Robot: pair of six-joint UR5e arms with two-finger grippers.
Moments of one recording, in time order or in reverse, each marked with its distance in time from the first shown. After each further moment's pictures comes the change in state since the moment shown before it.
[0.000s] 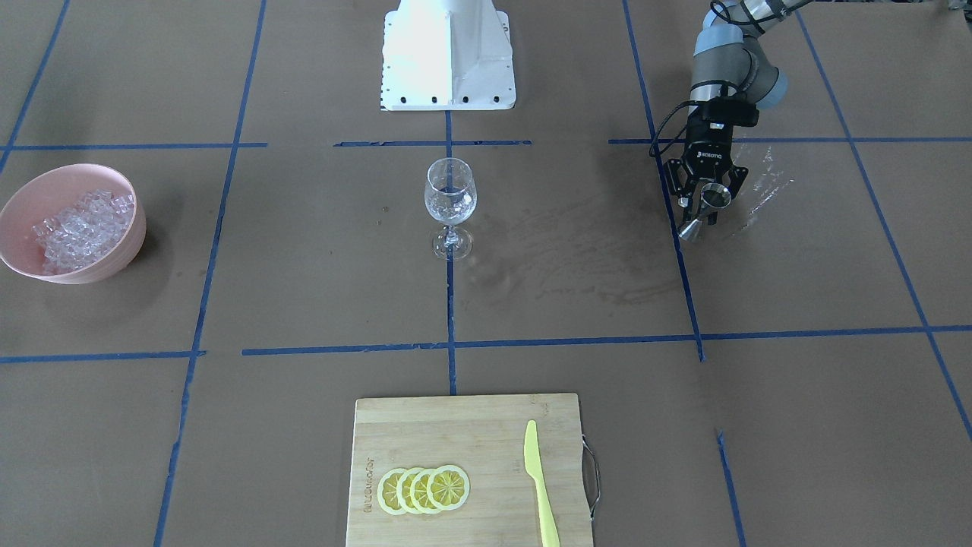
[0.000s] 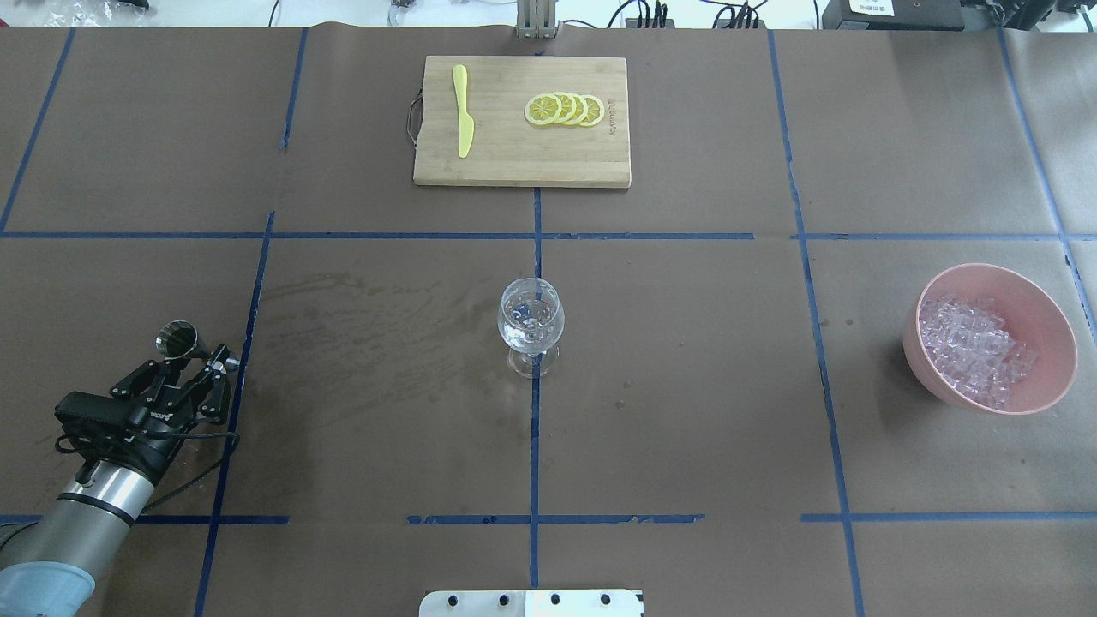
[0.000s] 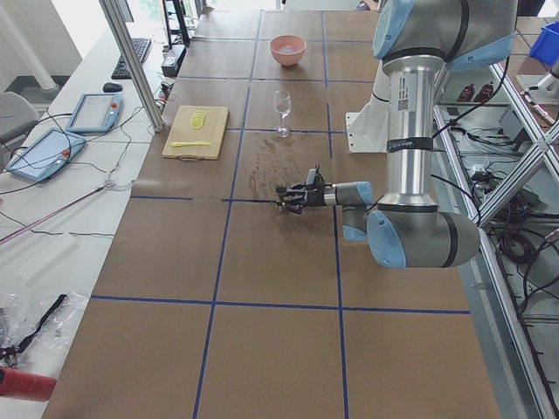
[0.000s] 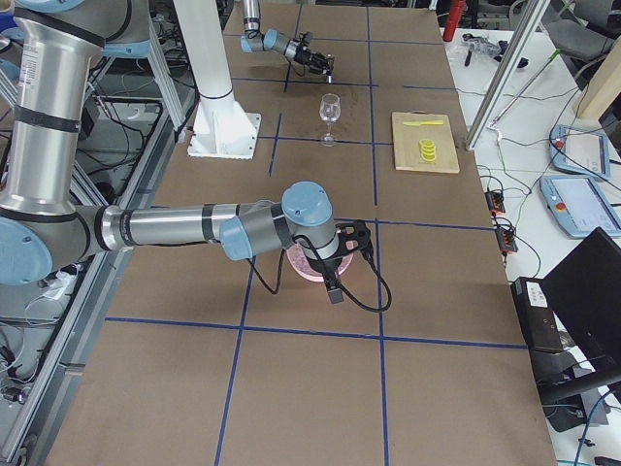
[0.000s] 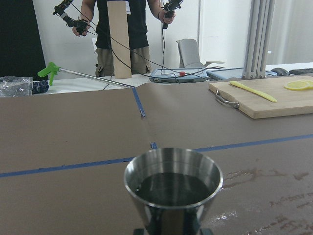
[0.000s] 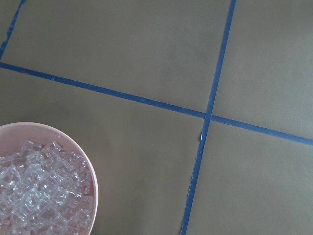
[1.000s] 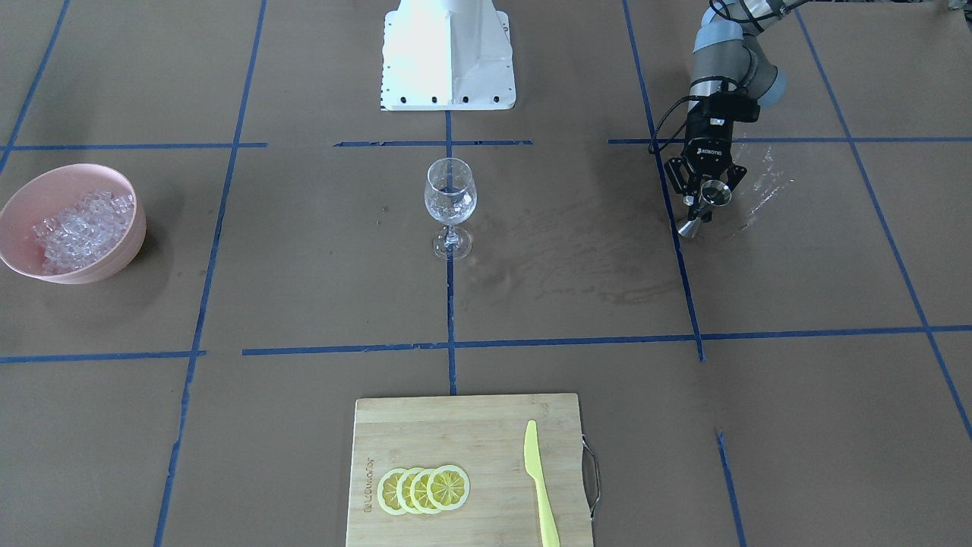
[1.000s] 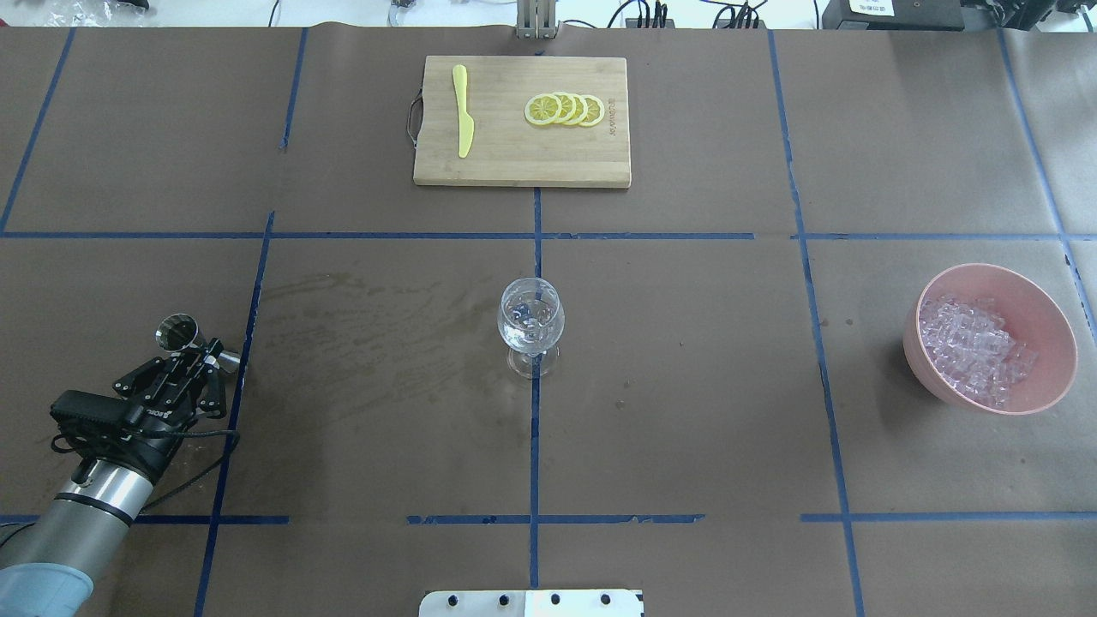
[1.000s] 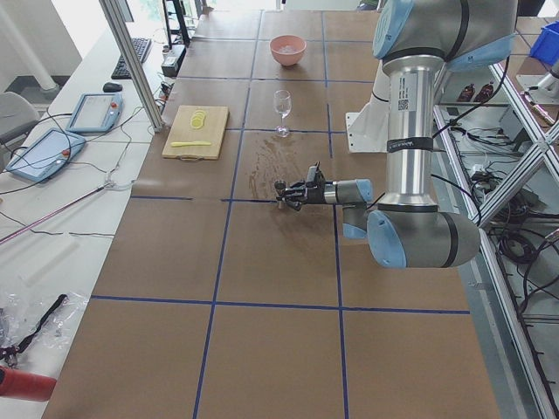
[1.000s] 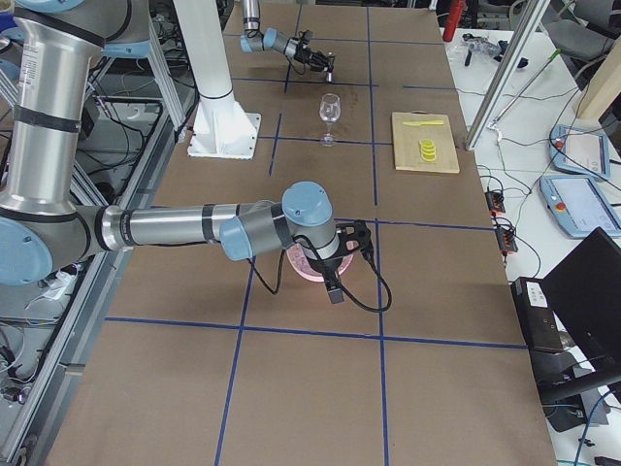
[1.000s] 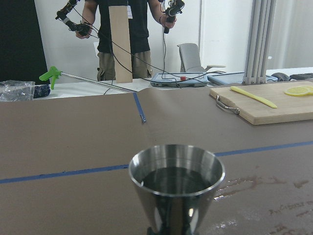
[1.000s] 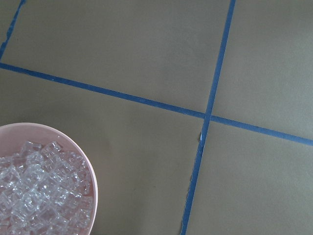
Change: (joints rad) left arm 0.000 0.002 -0.032 -0.016 0.014 0.022; right arm 0.001 0.001 -0.001 0.000 0.000 0.000
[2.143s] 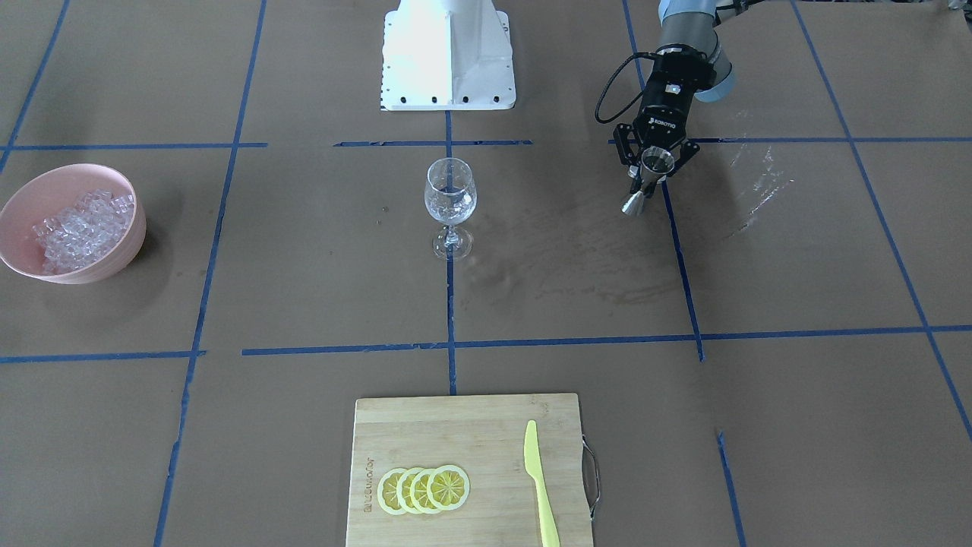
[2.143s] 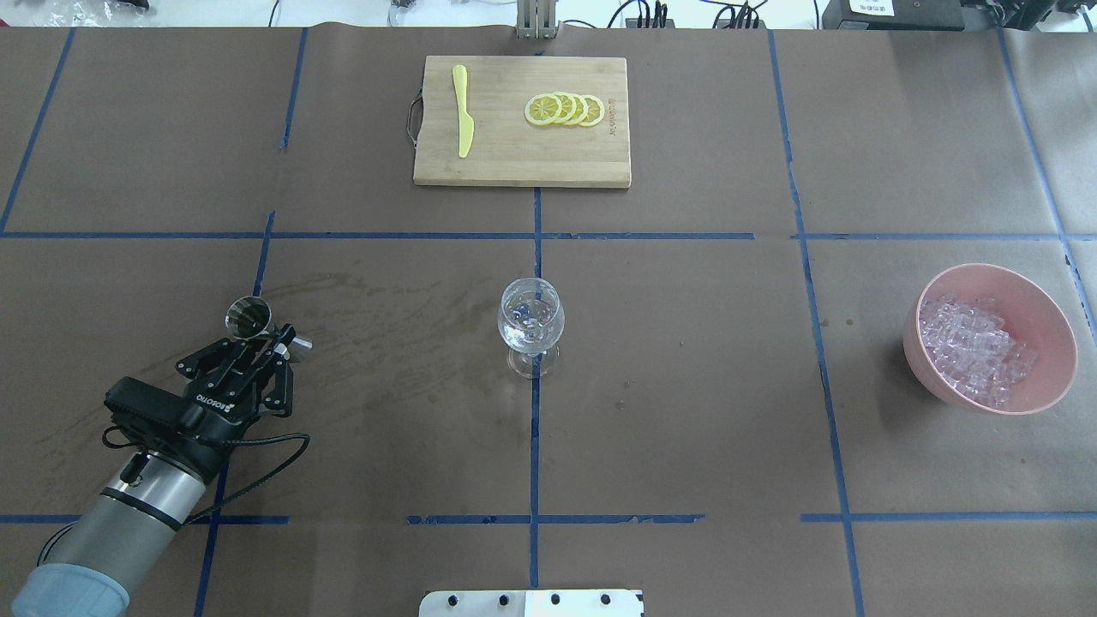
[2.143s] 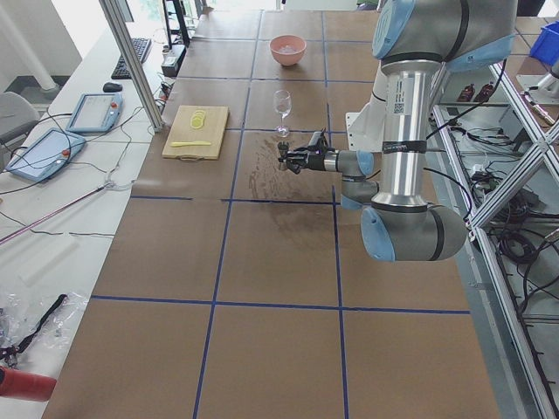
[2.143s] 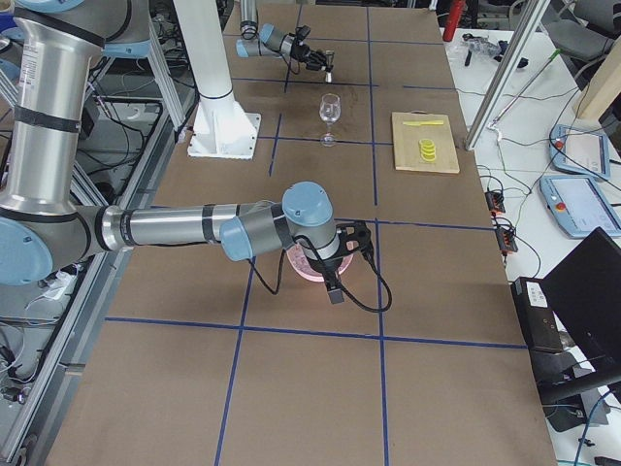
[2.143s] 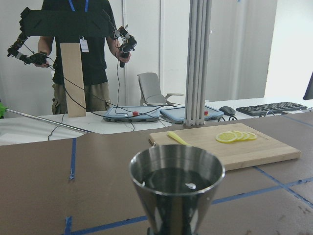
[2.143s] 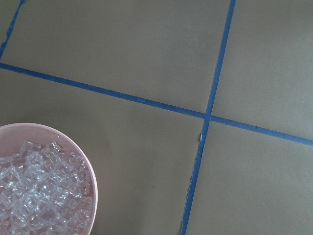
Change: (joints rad) left arm -0.001 -0.132 -0.112 -0.101 -0.063 0.338; right arm 0.000 0.001 -0.001 0.000 0.000 0.000
